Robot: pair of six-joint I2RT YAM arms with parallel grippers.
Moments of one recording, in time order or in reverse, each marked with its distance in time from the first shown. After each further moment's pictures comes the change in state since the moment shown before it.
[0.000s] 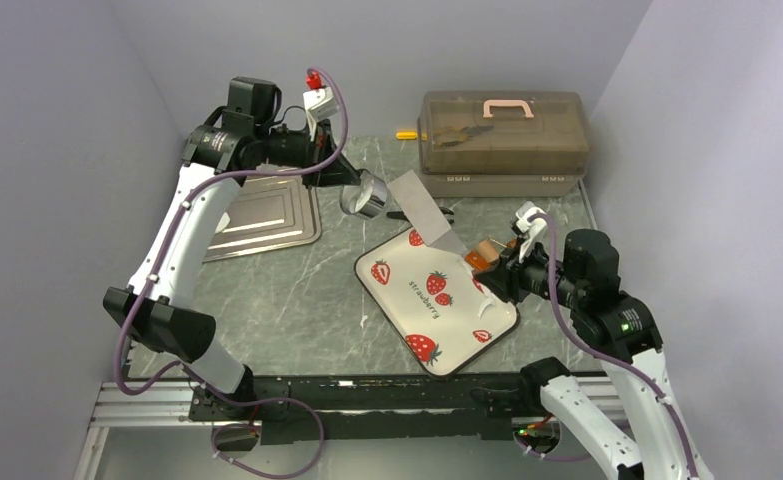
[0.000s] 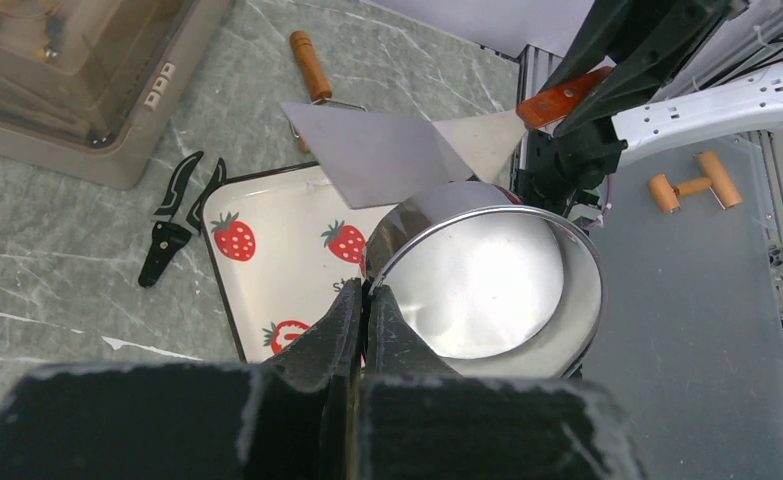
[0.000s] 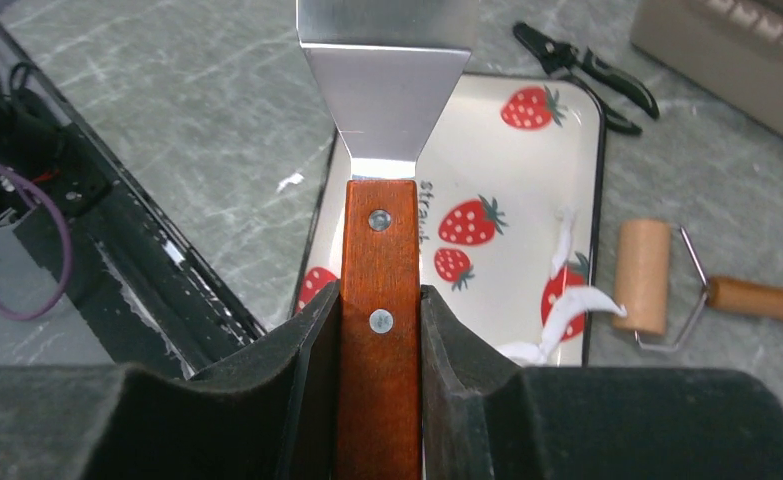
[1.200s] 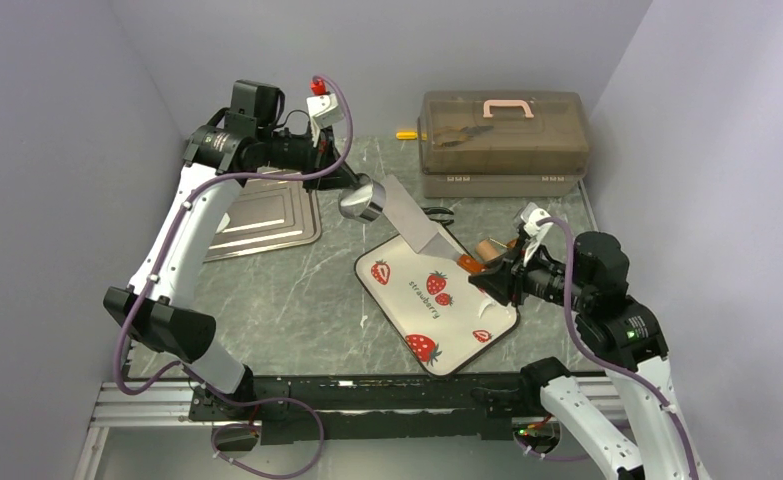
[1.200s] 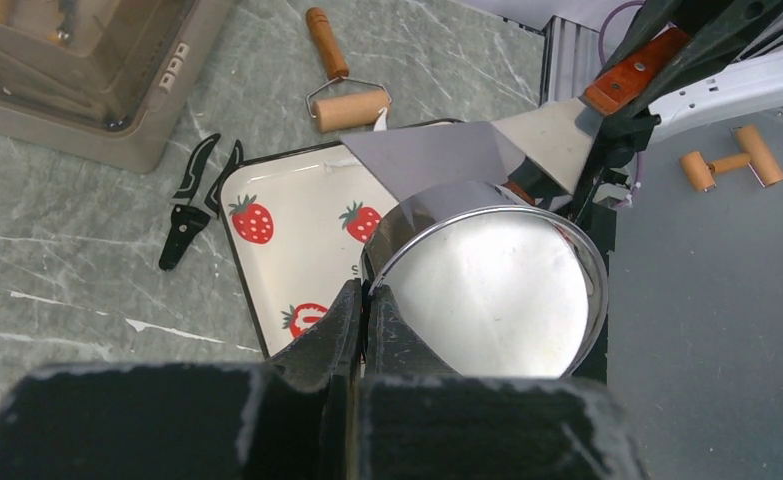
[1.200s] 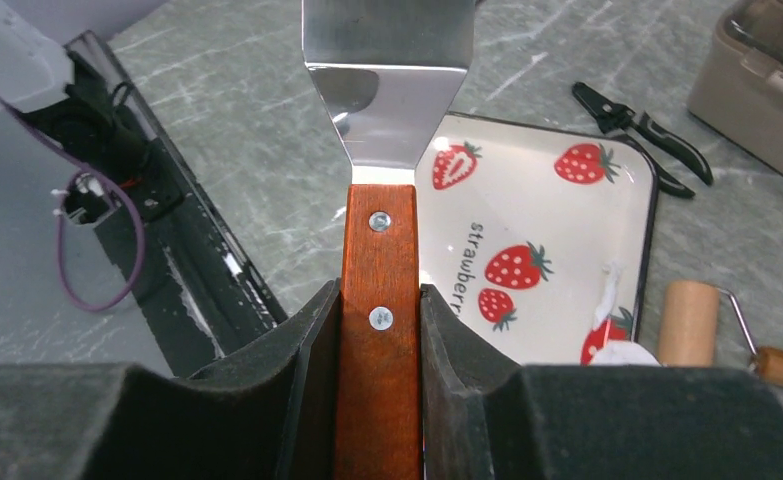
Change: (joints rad) left arm -0.012 0.001 0.001 -0.049 -0.048 0.078; right arm -0.002 -0.018 0.013 0.042 -0.123 0.036
